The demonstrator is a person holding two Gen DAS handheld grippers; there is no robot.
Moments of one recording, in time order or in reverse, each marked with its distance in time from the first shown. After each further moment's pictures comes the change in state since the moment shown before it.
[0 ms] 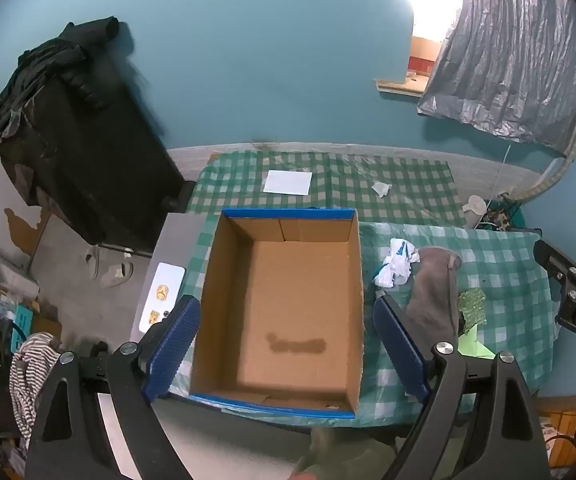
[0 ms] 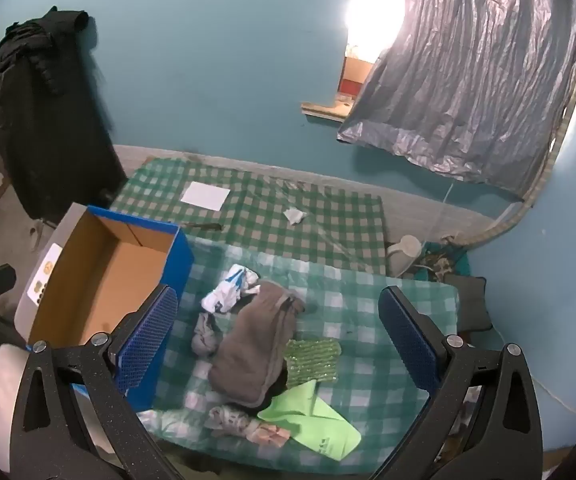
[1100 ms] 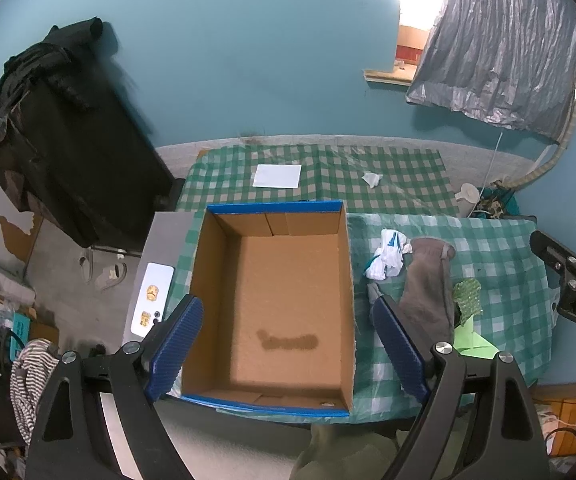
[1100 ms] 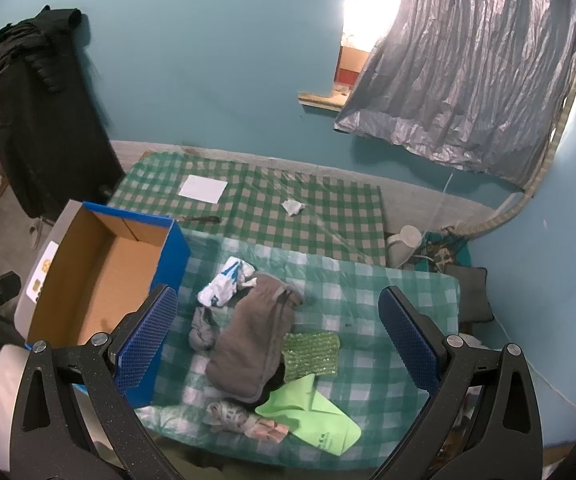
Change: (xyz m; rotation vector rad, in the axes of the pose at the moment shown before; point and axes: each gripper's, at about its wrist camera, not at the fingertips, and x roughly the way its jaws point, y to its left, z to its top) left arm 0.007 -0.014 -0.005 0.038 0.021 -0.016; right arm 0.010 -0.009 -0.014 0.015 0.018 0.007
